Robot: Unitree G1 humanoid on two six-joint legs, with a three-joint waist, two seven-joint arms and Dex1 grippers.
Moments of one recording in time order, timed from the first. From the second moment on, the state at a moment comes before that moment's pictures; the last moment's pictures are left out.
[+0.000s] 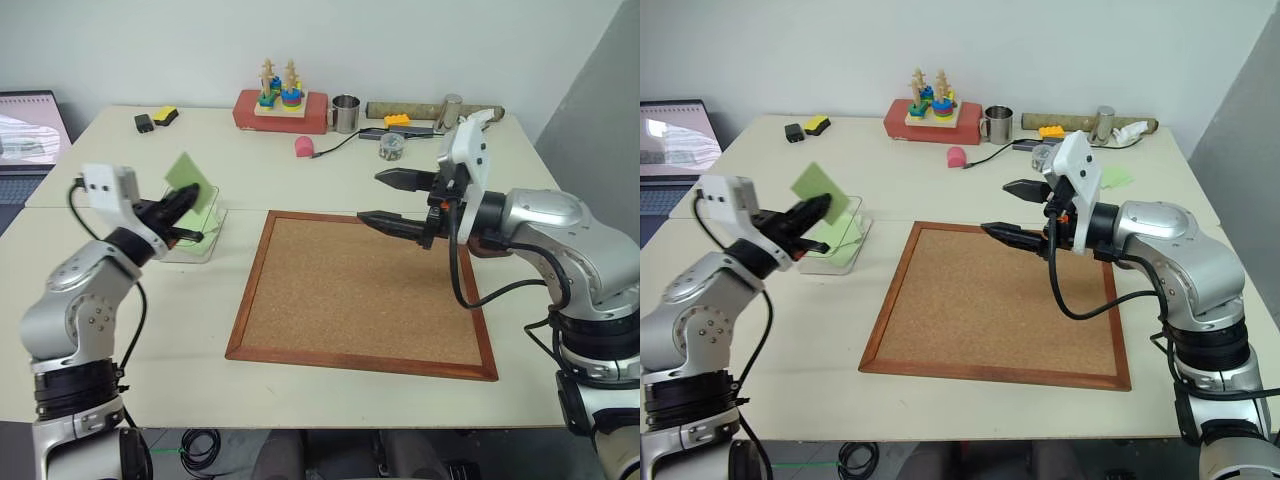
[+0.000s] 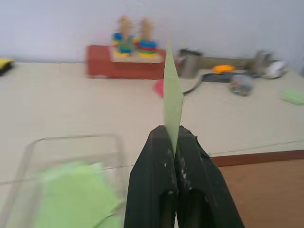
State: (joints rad) left arm -0.41 0.66 0.40 0.04 -0.52 0.53 -0.47; right arm -0.77 -0.57 0.08 -0.31 0.54 0.81 0.80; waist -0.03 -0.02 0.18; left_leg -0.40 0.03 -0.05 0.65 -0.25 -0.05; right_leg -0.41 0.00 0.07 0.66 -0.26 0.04
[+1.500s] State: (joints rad) left arm -0.04 1.10 0.41 -0.15 -0.42 0.51 -1.05; right arm -0.42 -1.04 -0.01 -0.31 0.45 0.53 1.19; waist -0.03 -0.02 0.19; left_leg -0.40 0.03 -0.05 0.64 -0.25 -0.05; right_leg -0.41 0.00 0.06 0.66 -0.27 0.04
